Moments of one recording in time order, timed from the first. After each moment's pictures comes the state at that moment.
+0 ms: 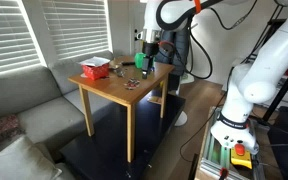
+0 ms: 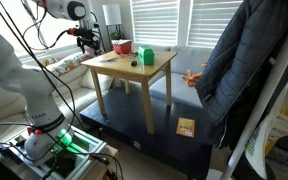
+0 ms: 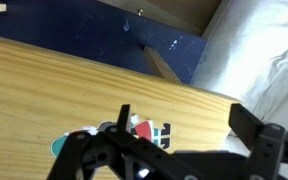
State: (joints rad) arm 0.19 -0.34 0.04 -2.37 0.18 2.09 -0.13
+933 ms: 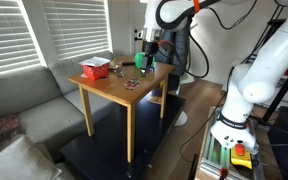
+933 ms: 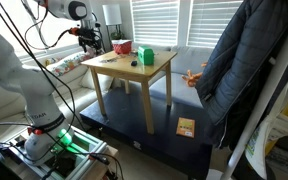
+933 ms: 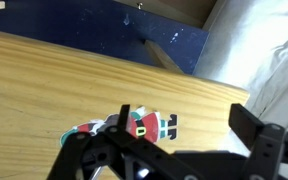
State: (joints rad) arm 0.17 -0.34 0.03 -2.36 0.19 2.12 -0.13
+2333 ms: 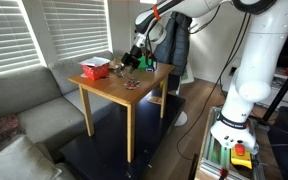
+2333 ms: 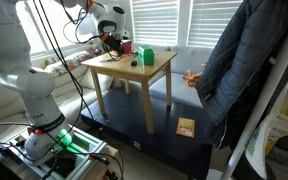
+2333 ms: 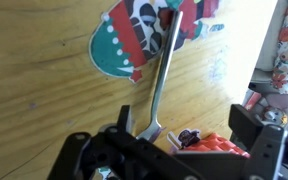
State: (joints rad) arm 0.04 0.07 -0.08 -2.10 0.75 2.33 -0.38
